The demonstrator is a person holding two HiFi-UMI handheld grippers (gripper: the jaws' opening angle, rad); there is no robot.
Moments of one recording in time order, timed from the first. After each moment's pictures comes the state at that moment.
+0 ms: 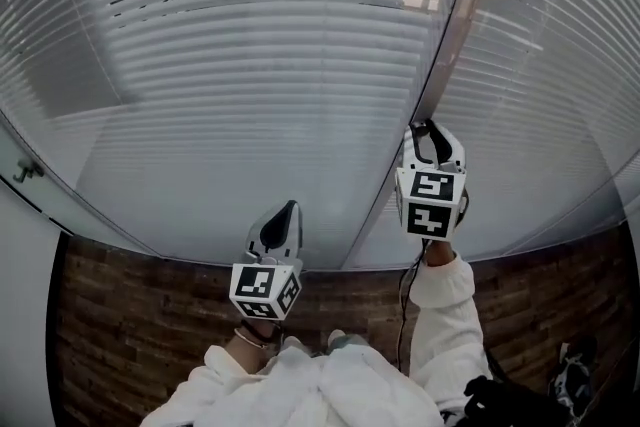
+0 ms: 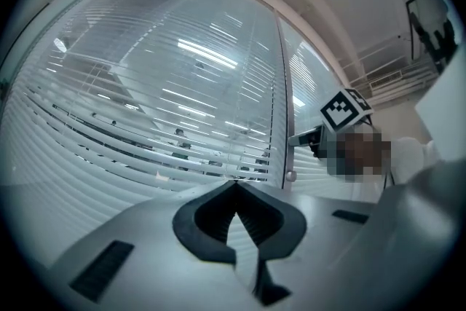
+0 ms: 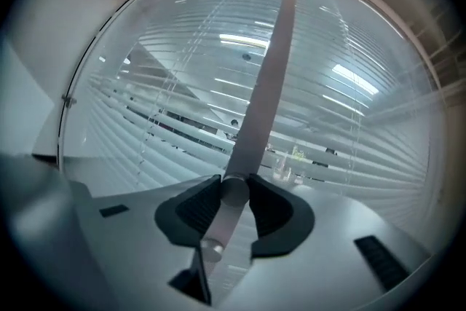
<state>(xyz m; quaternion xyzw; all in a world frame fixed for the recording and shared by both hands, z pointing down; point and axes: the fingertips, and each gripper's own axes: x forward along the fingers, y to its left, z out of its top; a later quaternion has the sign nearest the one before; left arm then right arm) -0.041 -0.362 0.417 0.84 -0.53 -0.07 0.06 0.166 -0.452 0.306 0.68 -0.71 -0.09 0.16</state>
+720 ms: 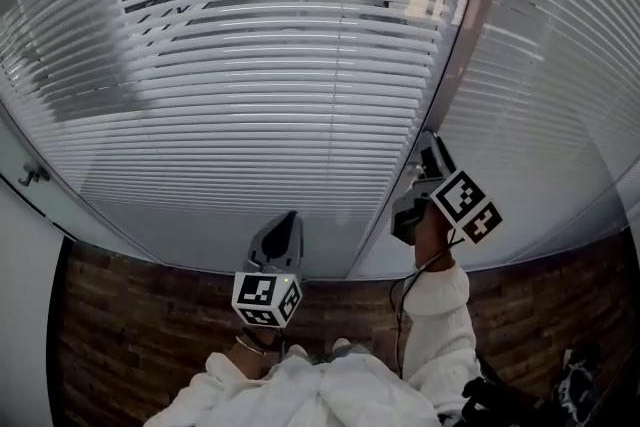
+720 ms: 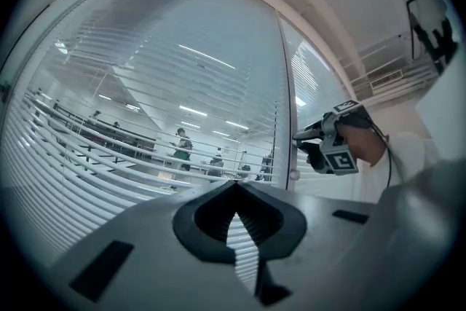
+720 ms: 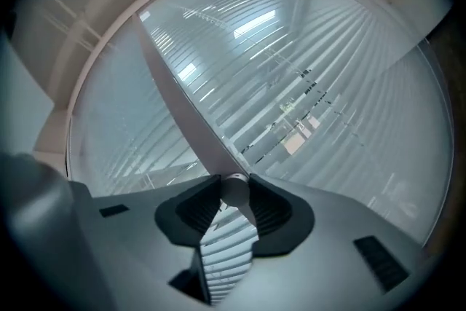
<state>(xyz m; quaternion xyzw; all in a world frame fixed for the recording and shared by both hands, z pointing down) -0.058 -0.359 0.418 0.84 -0.54 -0.07 0.06 0.183 -0.453 0.305 0.61 -0.72 0.23 -0.24</state>
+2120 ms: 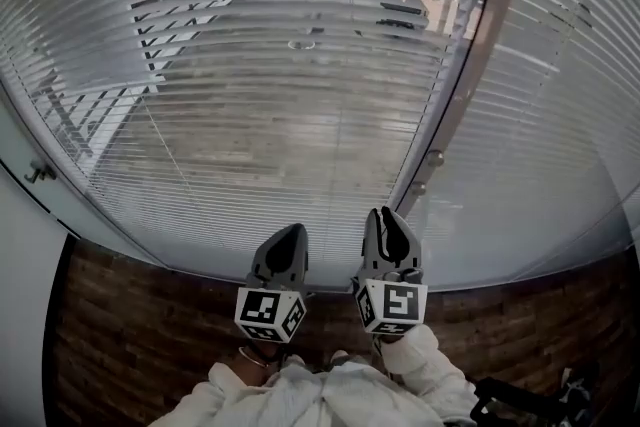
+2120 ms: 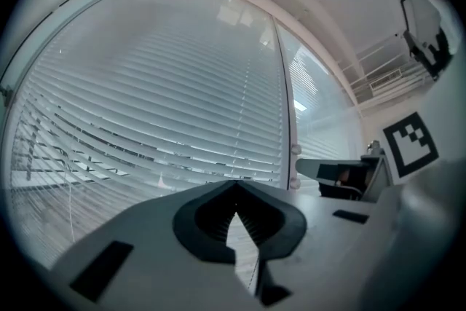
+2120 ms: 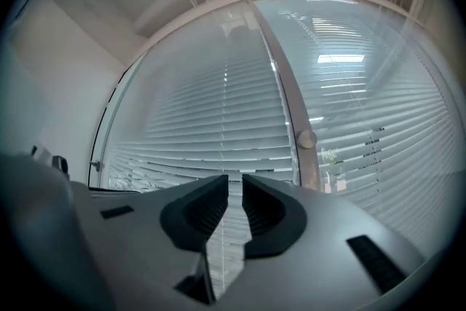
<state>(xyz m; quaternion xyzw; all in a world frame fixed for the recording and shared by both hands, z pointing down) -0.054 -0.359 0.407 0.83 -0.55 -0.09 0.04 0.076 -0.373 0.367 0.60 -0.80 -0.05 -0.06</state>
